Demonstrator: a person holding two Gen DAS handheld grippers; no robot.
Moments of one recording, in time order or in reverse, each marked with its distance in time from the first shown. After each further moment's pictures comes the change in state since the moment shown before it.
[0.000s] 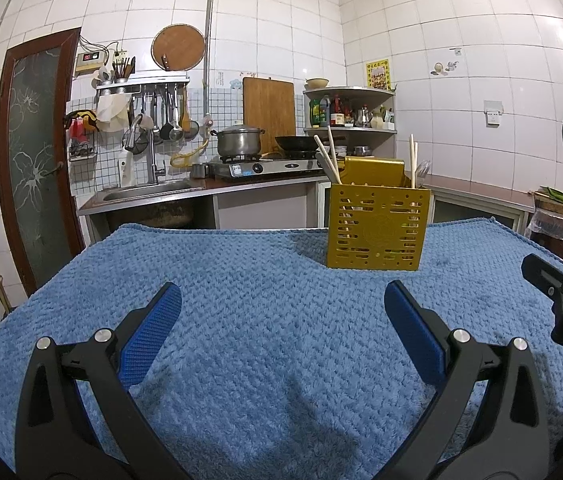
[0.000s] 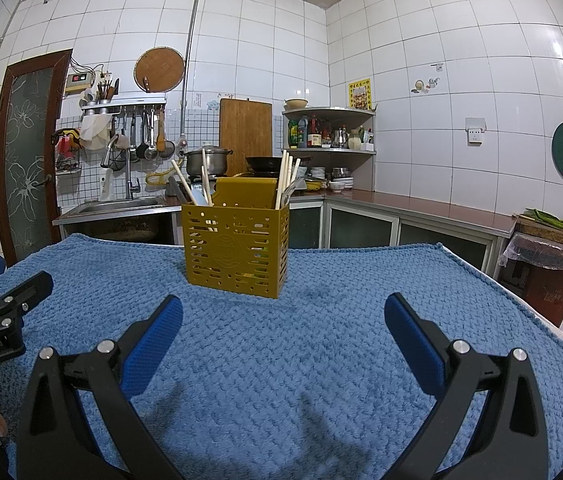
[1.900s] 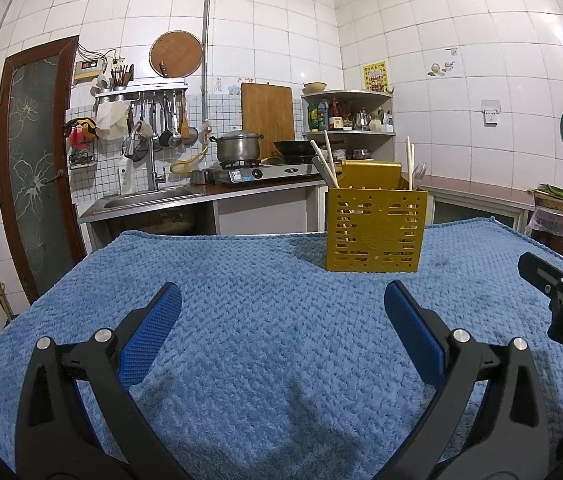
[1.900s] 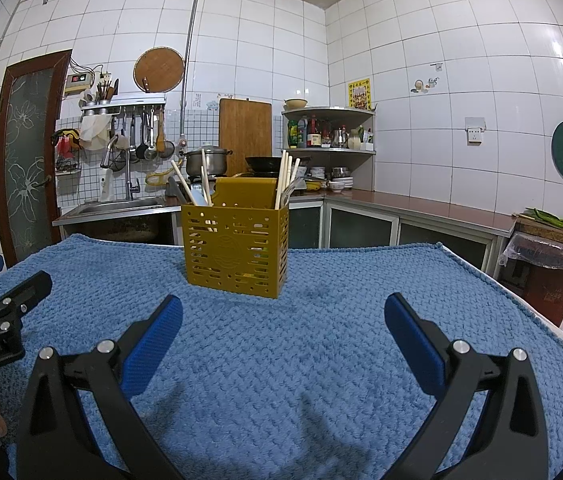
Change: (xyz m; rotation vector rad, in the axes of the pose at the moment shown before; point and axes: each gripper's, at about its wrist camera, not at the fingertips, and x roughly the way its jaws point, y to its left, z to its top) left arm -0.006 -0.003 0.004 0.020 -0.015 0.001; right arm 0.000 0.002 0.000 0.002 -0.002 0.001
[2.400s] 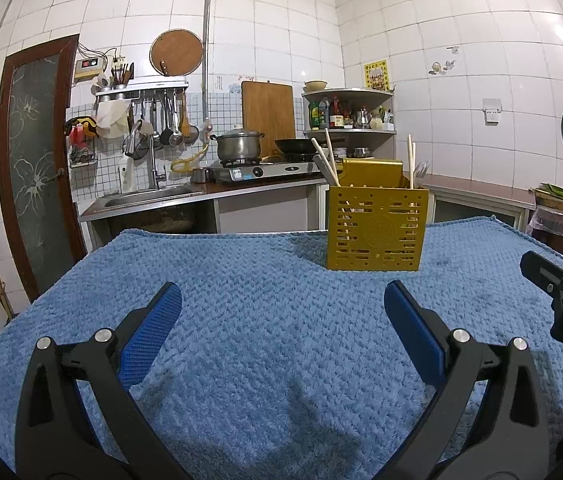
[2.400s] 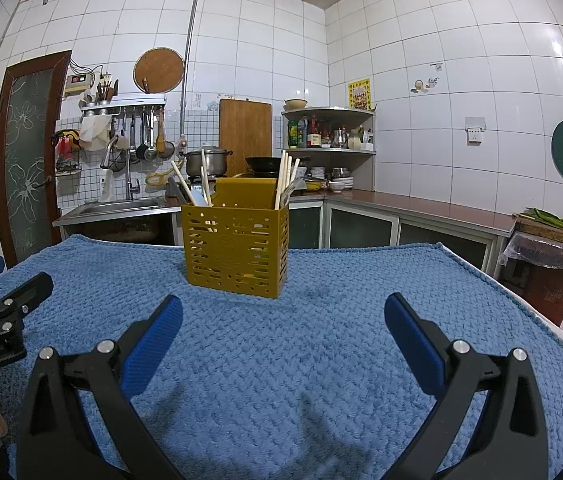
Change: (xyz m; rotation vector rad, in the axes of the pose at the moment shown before) left arm 0.002 0.001 -0.001 0.000 0.005 0.003; right arm 0.000 0.000 0.000 0.001 0.000 0.000
